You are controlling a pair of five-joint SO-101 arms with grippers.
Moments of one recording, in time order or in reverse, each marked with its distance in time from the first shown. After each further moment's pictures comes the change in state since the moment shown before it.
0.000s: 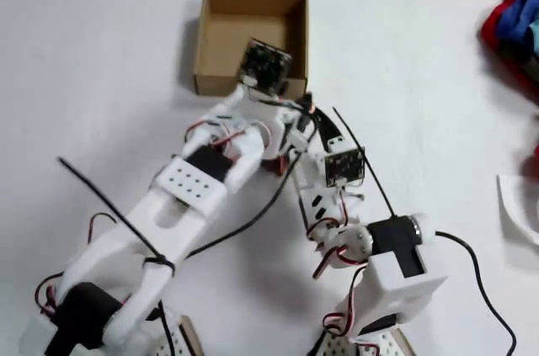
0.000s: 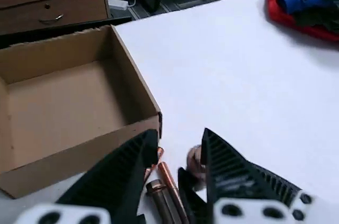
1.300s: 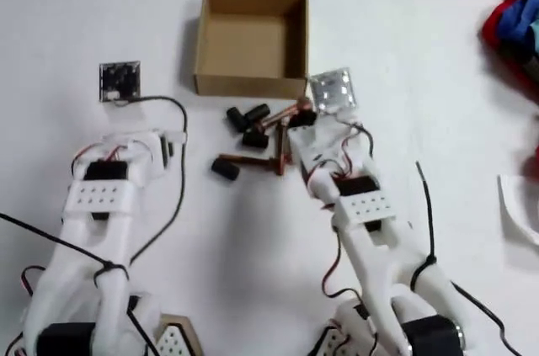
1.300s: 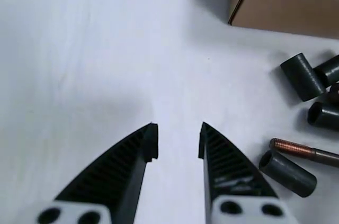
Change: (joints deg) left arm -32.4 -10.9 16.9 19.2 -0.5; right arm -0.4 -35.3 -20.0 90.9 1.3
